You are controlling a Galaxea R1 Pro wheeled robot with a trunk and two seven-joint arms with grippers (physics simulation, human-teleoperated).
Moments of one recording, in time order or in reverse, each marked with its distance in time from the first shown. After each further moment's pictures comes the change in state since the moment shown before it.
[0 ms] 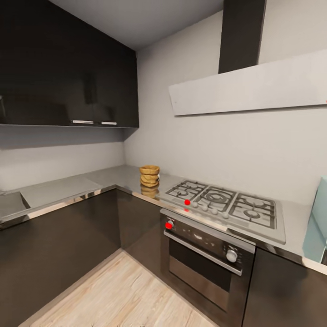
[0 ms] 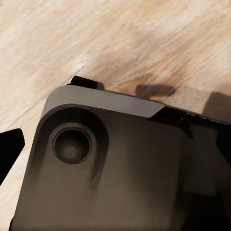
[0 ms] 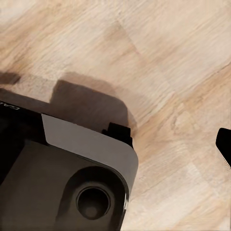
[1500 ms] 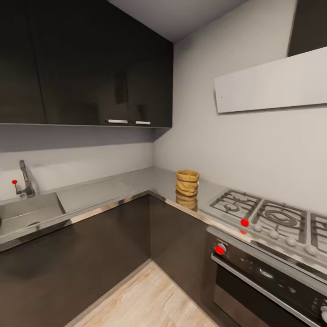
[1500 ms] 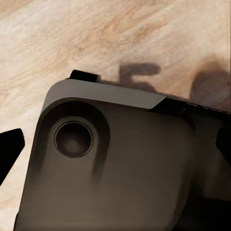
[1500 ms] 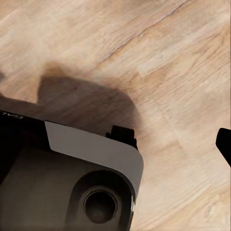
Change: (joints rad) left arm 0.000 0.004 -0.015 0.001 -0.016 0.029 -0.010; right arm 0.000 0.000 -0.011 -0.001 -0.058 0.000 0.000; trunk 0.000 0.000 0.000
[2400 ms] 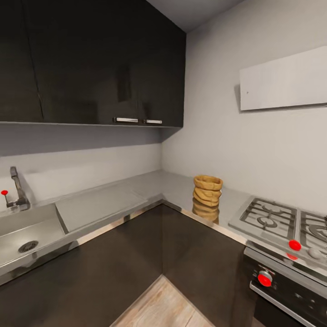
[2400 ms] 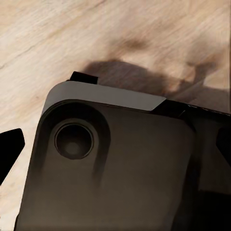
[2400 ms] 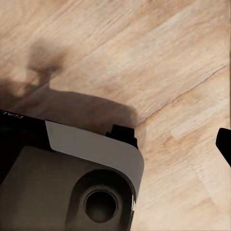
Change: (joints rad) left arm 0.000 0.000 0.000 0.000 0.000 -0.006 0.001; right arm 0.000 0.000 -0.001 0.000 -0.002 0.004 0.000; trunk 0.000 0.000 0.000
